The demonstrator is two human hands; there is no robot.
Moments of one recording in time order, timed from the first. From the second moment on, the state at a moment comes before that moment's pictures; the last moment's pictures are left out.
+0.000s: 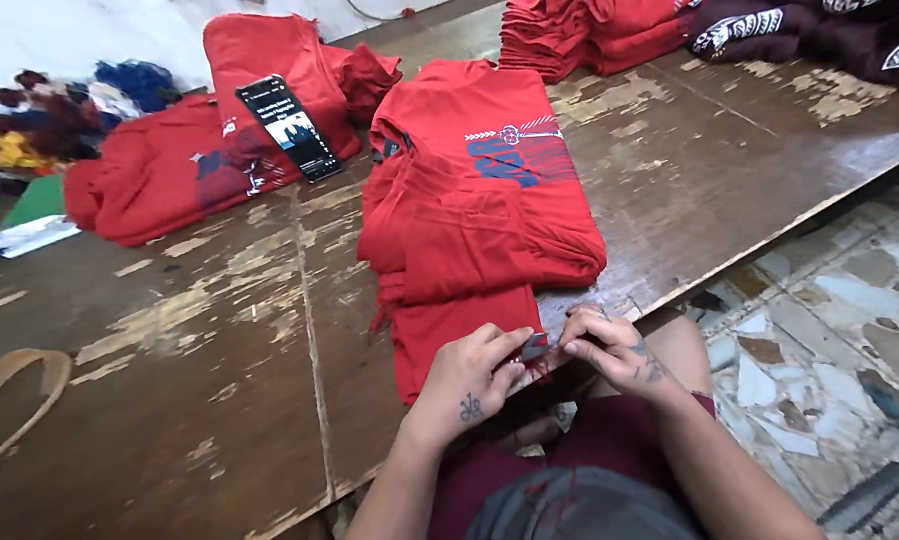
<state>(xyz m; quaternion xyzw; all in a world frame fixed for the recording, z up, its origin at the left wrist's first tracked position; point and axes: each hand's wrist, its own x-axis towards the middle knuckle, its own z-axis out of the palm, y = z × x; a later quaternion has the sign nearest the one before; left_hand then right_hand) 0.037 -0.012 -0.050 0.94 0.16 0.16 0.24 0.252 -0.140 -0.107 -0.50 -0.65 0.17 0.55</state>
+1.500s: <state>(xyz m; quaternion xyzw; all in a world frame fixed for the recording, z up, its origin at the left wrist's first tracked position) 0.074 0.005 -0.031 0.67 0.36 0.23 0.61 0.234 -0.111 -0.085 -0.63 -0.68 -0.02 0.38</state>
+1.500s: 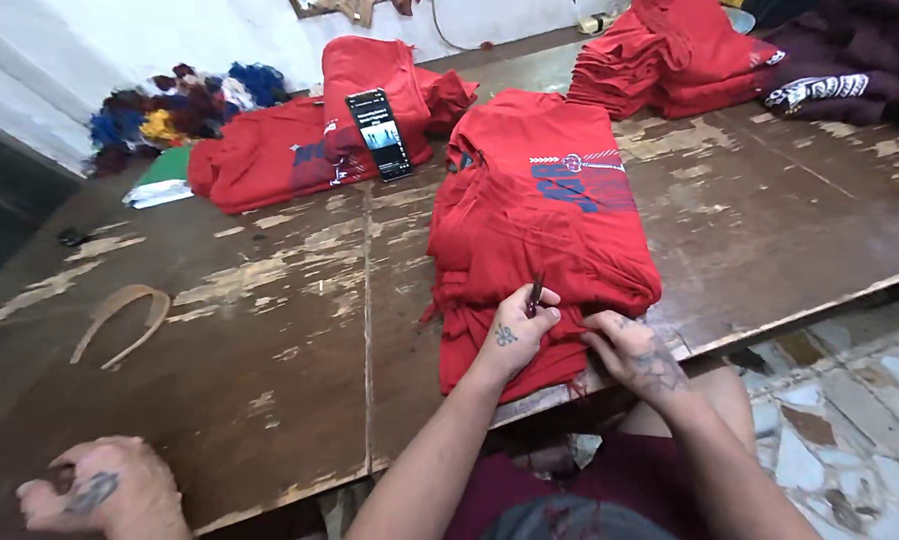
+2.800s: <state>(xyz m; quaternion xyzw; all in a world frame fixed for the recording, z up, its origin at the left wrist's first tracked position) 0.057 -0.030 -0.018 0.98 0.12 0.16 0.01 0.224 -0.158 -0.088 -0.58 -0.63 -0.05 0.51</state>
